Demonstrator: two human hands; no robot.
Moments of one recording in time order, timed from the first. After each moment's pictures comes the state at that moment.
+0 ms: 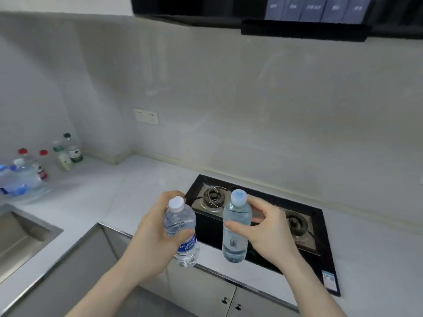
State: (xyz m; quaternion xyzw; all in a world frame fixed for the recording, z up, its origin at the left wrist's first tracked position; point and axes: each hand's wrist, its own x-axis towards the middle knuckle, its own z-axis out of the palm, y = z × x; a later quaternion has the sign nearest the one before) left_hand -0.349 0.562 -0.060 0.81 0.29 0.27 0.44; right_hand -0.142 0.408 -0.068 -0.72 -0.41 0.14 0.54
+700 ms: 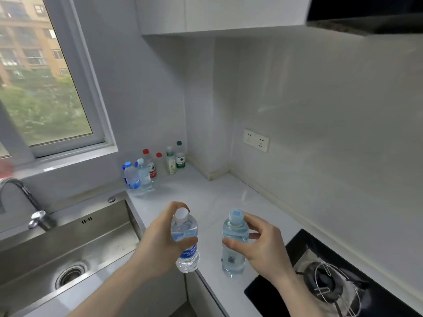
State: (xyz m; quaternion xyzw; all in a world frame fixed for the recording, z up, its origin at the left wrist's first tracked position) left_hand -0.429 0.823 -0.088 0.71 0.52 0.33 0.34; right_hand -0.176 0.775 -0.107 -0.59 -0.58 0.31 0.47
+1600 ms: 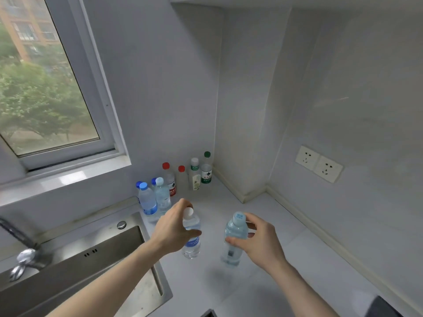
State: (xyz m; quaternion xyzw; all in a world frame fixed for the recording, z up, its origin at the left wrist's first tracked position) left_hand -0.509 1.164 -0.160 0.73 0.60 0.22 0.25; right_hand -0.258 1.104 -0.167 -0.62 -0.58 0.35 0.39
